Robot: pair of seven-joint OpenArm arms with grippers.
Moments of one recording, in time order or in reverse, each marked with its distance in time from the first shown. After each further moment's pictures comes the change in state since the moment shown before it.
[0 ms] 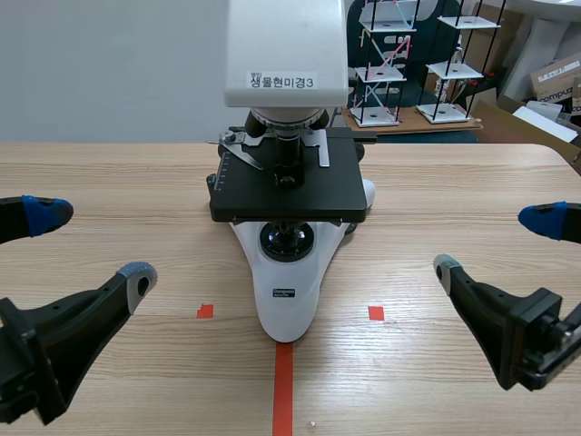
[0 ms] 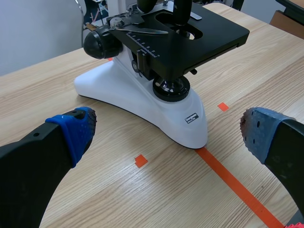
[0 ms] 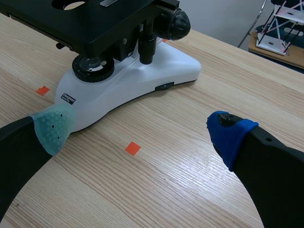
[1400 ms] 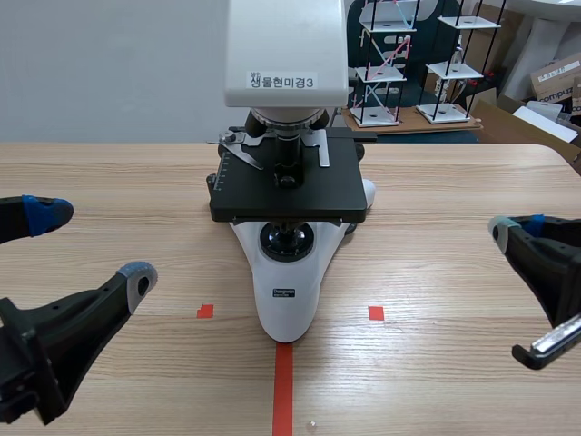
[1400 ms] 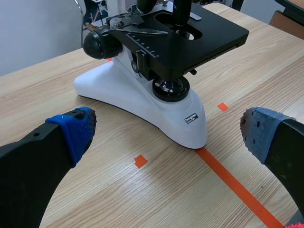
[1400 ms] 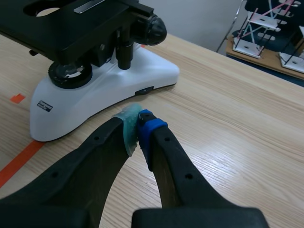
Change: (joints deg) left arm 0.0 0.0 0.0 0.0 0.0 0.0 0.0; right arm 0.0 0.0 0.0 0.0 -0.9 -5.6 1.8
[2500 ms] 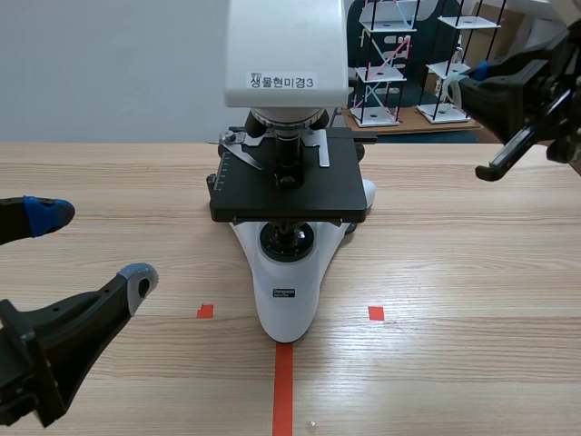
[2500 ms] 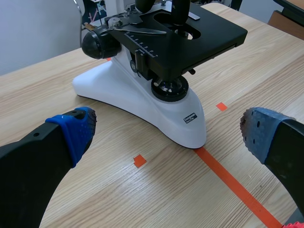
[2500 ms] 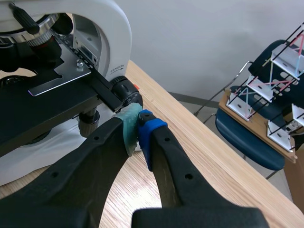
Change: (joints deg) left arm 0.0 0.0 0.0 0.0 0.0 -0.4 0.0; right arm 39.6 13.5 -15.3 -9.0 6.4 6.8 -15.9
